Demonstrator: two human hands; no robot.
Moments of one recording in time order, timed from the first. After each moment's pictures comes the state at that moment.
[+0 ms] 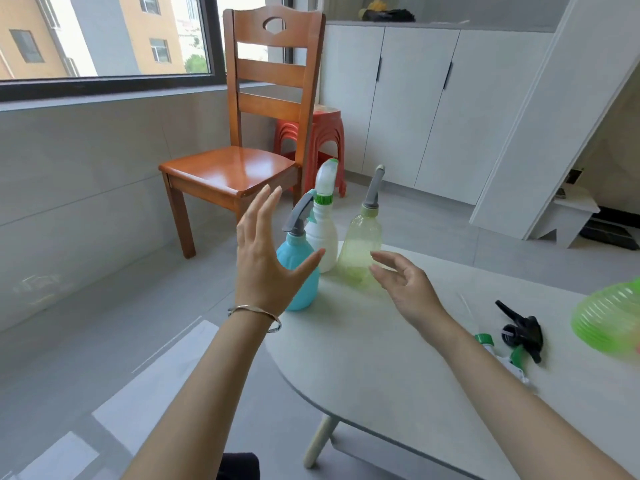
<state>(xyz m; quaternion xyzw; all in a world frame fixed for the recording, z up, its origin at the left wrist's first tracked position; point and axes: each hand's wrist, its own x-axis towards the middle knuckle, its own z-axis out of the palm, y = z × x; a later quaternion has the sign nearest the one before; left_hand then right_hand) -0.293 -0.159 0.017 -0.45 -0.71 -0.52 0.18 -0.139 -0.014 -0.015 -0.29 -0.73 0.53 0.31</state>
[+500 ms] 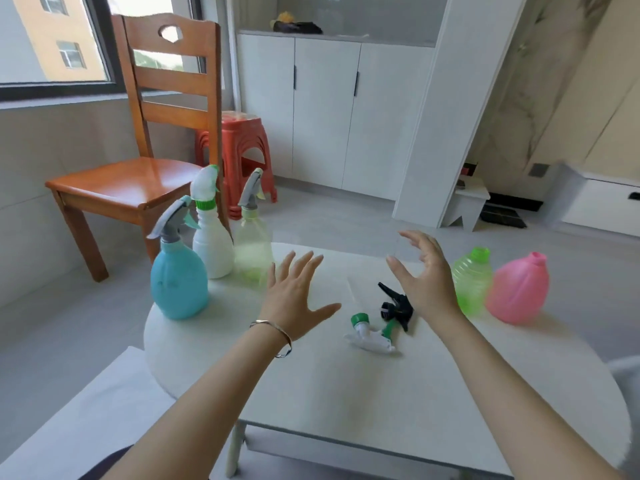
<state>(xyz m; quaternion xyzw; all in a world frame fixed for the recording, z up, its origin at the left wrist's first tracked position) -0.148 -0.049 -0.024 -0.60 -0.76 -0.25 0.00 0.037 0.061 0.010 -0.36 -0.77 0.26 0.46</state>
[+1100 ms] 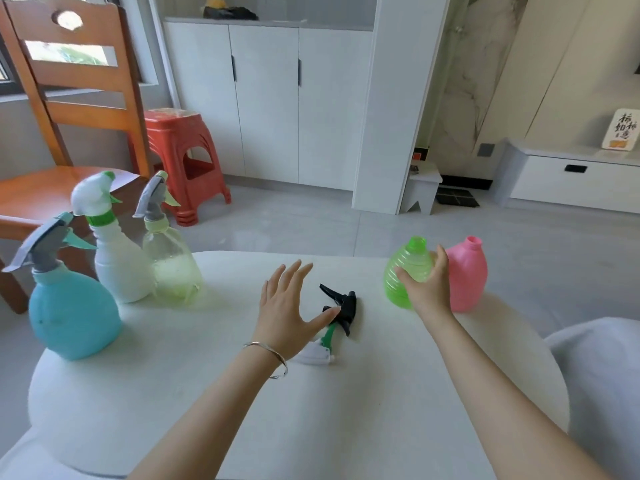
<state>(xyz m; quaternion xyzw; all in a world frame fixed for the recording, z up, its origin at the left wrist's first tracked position) -0.070 0.015 -0.043 -0.60 -0.71 -0.35 -0.07 0.124 0.162 -0.050 -0.55 -0.60 0.31 0.49</state>
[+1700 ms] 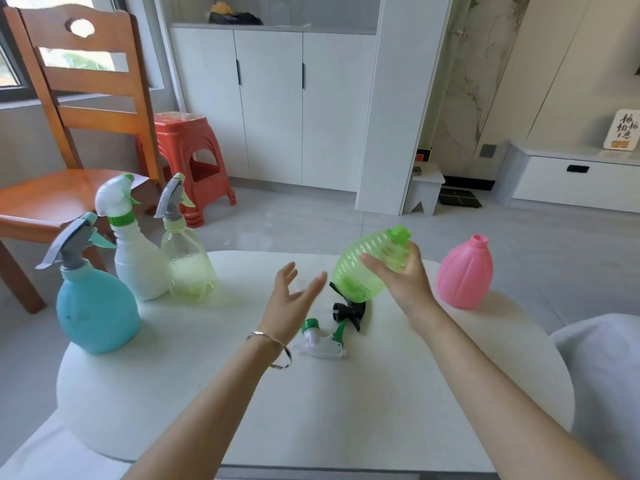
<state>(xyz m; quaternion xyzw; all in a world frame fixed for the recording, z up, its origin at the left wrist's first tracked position) -0.078 0.002 -0.023 -0.39 -0.63 -0.55 -0.37 0.081 0.099 -0.004 -0.44 -0.59 0.47 0.48</state>
